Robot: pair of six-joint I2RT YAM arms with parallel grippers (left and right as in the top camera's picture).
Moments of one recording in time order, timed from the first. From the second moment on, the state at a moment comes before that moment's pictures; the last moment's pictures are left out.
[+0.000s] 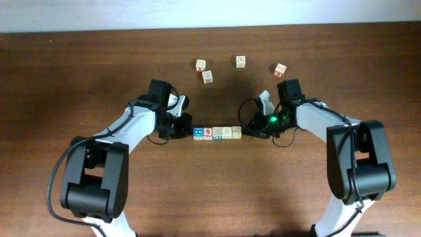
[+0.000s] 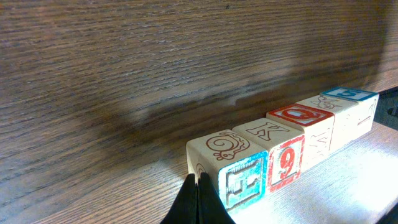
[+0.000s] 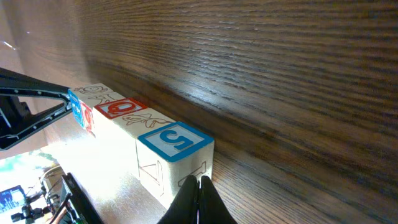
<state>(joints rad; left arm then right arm) -0.23 1.91 1.14 -0.56 0.48 -0.21 0.12 1.97 1.10 -0.49 -0.77 0.20</state>
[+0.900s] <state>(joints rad) -0.23 1.91 1.14 -0.56 0.46 -0.21 0.14 1.97 1.10 -0.47 -0.79 0.18</state>
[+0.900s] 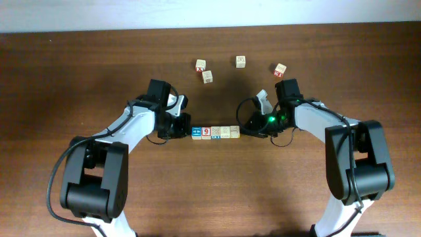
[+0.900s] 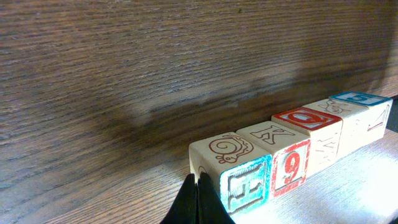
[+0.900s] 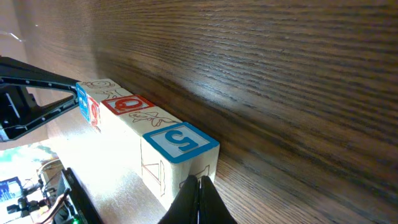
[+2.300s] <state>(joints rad) -0.21 1.92 1.14 -0.55 0.39 -0.21 0.23 1.88 1.13 -0.50 -0.78 0.18</state>
